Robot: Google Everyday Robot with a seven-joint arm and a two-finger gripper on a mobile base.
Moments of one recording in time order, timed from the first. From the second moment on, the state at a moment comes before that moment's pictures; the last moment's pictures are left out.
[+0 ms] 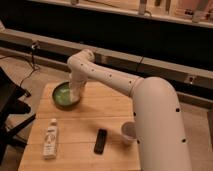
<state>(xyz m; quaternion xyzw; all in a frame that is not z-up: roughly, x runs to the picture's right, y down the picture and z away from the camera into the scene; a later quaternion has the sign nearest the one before) -0.165 0.007 0.862 -0.17 -0.26 -0.44 0.84</state>
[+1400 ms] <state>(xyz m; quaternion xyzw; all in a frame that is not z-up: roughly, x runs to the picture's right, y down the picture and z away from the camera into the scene) -0.183 -0.005 0.878 -0.16 -0.27 -0.43 0.85</state>
